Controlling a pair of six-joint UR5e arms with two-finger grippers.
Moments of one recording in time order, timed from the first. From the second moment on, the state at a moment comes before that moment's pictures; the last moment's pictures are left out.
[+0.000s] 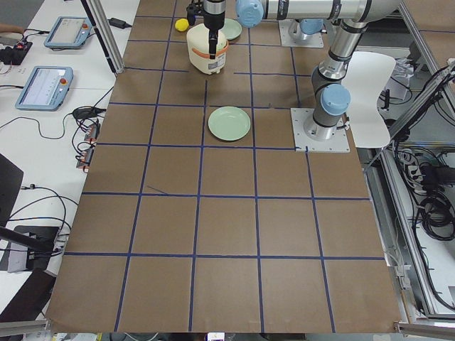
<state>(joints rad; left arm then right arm) -1.57 -1.57 -1.62 -1.47 1.54 0.02 1.55 -1.44 1.37 -1.37 -1.54 -0.03</state>
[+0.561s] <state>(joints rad) -1.57 -1.57 -1.62 -1.47 1.54 0.02 1.55 -1.46 1.40 -1.39 -1.54 -0.03</state>
